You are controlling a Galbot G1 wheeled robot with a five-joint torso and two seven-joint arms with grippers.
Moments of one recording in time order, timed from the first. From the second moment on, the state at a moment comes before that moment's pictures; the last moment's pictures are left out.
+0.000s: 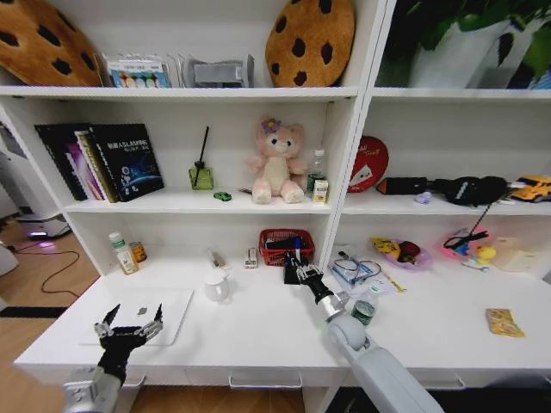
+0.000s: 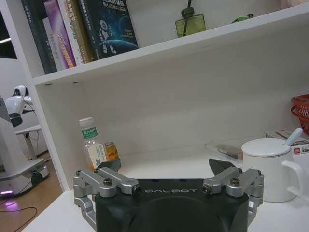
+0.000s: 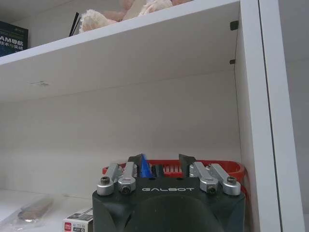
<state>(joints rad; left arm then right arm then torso) 1.93 -1.22 -0.85 -2.42 -0.28 0.22 -0.20 -1.02 1.09 0.12 1.65 0.49 0.23 0.04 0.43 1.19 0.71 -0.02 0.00</state>
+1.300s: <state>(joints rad) 1.93 -1.22 -0.85 -2.42 -0.28 0.22 -0.20 -1.98 1.13 0.69 2.40 0.38 0.12 0.20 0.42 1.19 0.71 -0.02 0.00</state>
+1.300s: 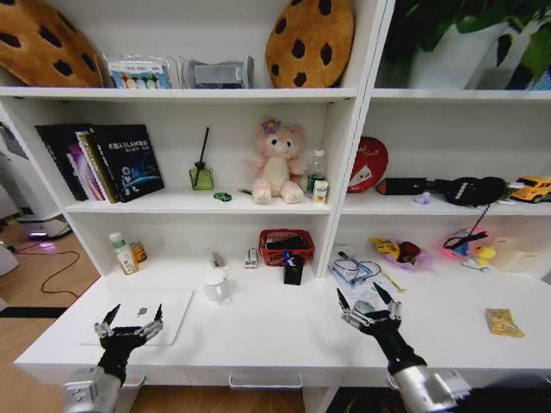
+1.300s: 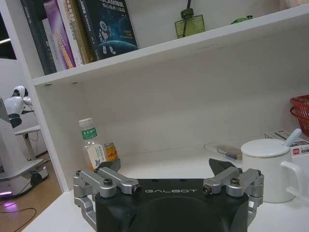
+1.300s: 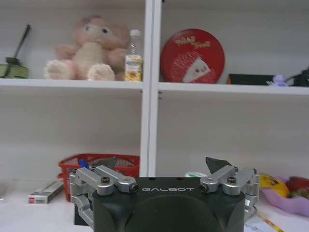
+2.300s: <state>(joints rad) 1.93 -1.22 -0.85 -2.42 -0.28 0.22 -0.20 -1.75 1.09 0.59 2.15 0.49 -0.01 0.24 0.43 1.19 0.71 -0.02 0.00</state>
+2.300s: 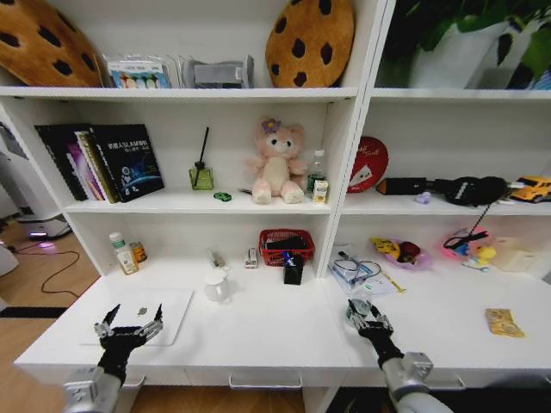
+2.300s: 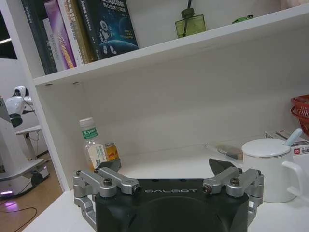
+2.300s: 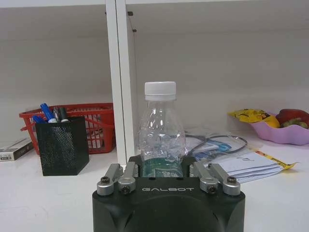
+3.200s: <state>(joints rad) 1.93 -1.22 -0.85 -2.42 -0.28 0.22 -0.20 -2.45 1.35 0.66 2.15 0.17 0.59 0.13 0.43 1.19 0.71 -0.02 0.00</state>
